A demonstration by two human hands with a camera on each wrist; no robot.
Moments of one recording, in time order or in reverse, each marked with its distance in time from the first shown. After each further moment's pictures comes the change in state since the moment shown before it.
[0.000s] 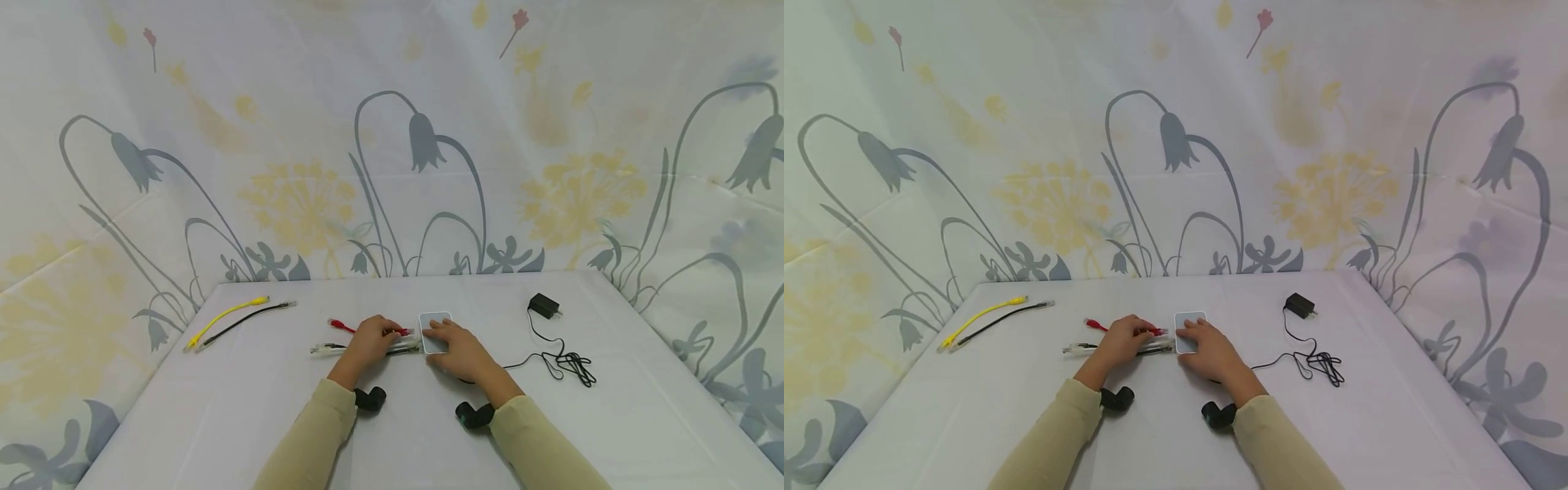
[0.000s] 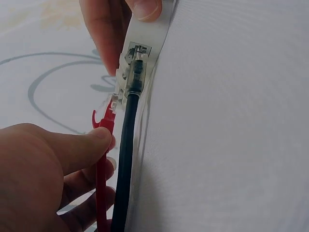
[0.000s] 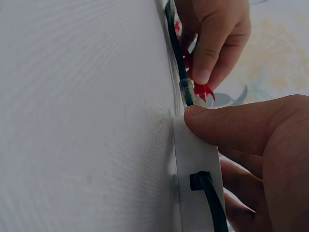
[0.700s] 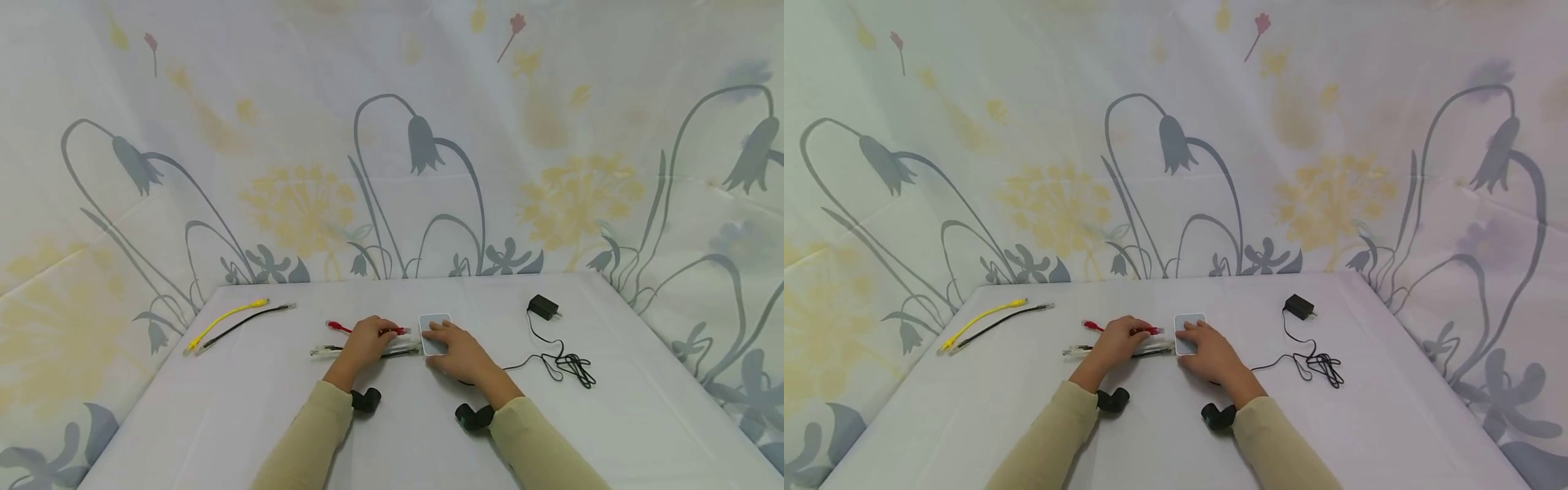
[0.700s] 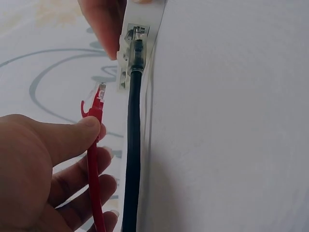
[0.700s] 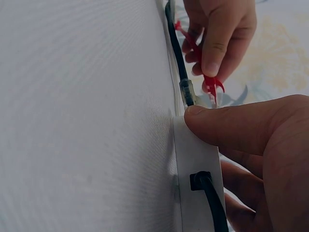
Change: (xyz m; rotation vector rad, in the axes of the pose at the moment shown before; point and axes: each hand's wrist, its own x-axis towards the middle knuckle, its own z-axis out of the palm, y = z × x) left_hand -0.005 0.002 -0.009 0.001 0.016 0.003; right_hand 0.001 0.001 0.001 0.007 -0.001 0.003
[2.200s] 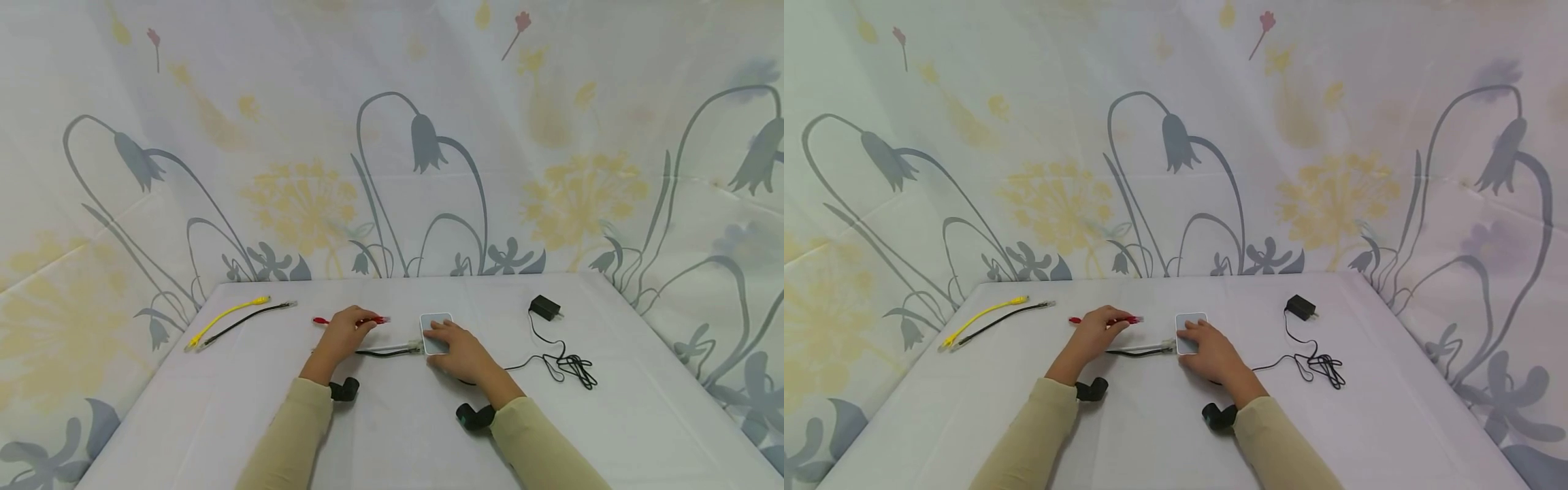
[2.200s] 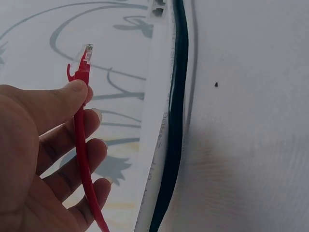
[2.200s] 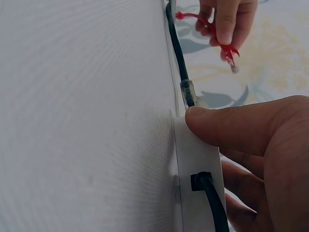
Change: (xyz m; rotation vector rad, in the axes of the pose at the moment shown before) left_hand -0.007 -0.025 -0.034 -0.012 0.071 -0.027; right_hand -0.001 0.000 -0.002 0.016 -0.007 -0.005
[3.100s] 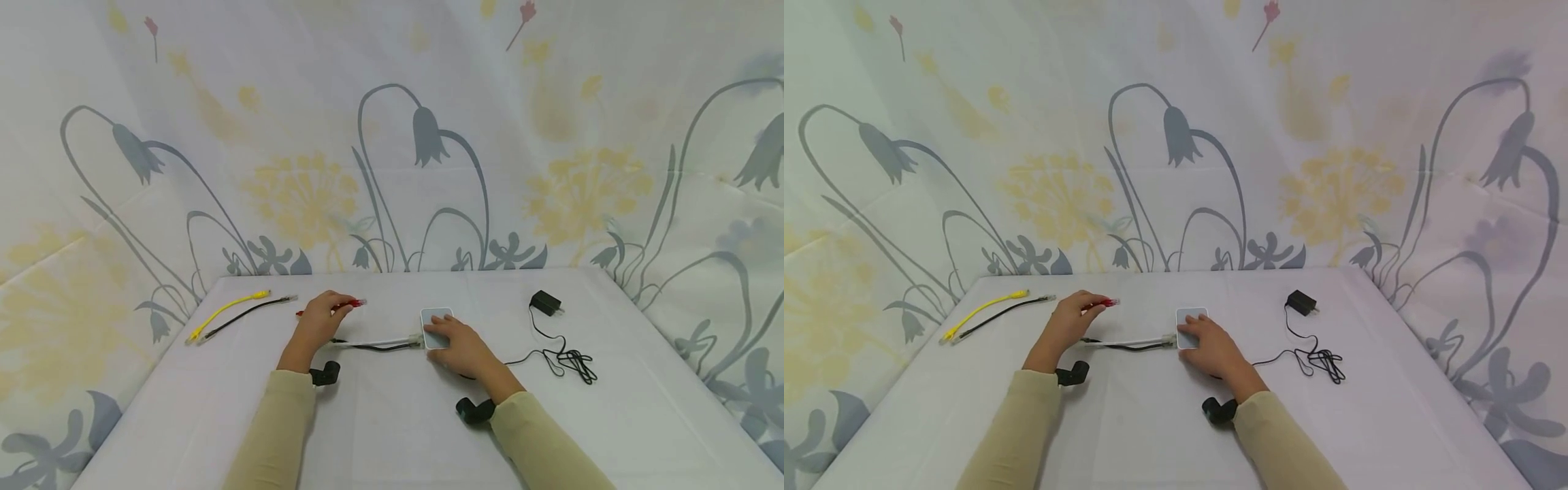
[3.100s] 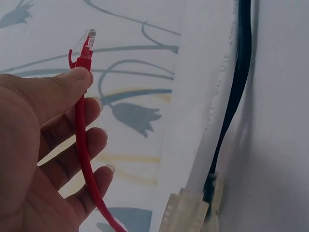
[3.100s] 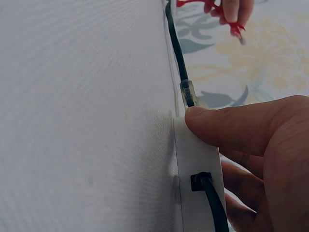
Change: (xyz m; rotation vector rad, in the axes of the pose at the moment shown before) left_hand -0.007 -0.020 -0.037 0.005 0.048 -0.039; right_hand -0.001 0.001 0.001 0.012 -0.014 0.011
